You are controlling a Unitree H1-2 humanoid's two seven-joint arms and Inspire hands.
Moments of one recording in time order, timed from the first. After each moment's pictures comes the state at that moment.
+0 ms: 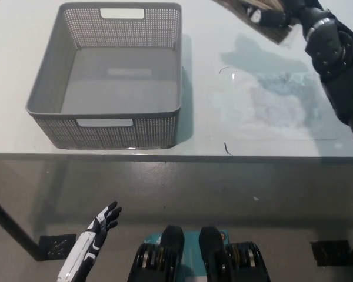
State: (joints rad) left_arm 0.04 0.22 -0.12 0.18 0.05 -0.43 -0.10; right_arm -1.24 -0.26 0.24 1.06 -0.49 -0.18 0.01
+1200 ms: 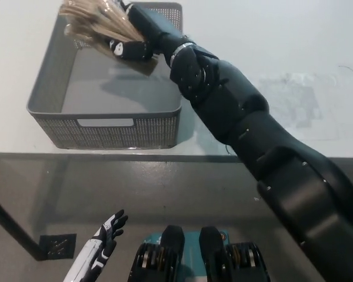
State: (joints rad) left_arm 0.06 0.22 -0.14 0.18 0.06 -0.43 -0.12; right_arm -1.35 0.08 0.31 1.24 -0.49 -0.12 0.00
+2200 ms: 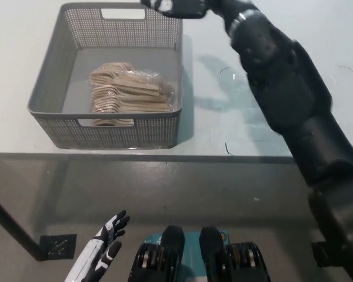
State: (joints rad) left_arm 0.06 0.22 -0.14 0.18 0.06 -0.43 -0.14; right_arm -1.12 -0.07 0.13 0.68 -0.38 -0.05 0.09
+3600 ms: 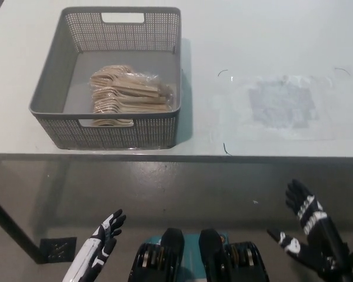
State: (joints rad) left_arm 0.06 0.21 -0.11 0.20 0.08 -0.43 -0.13; right_arm 0.10 -0.10 -0.02 -0.01 0.13 -0.17 0.22
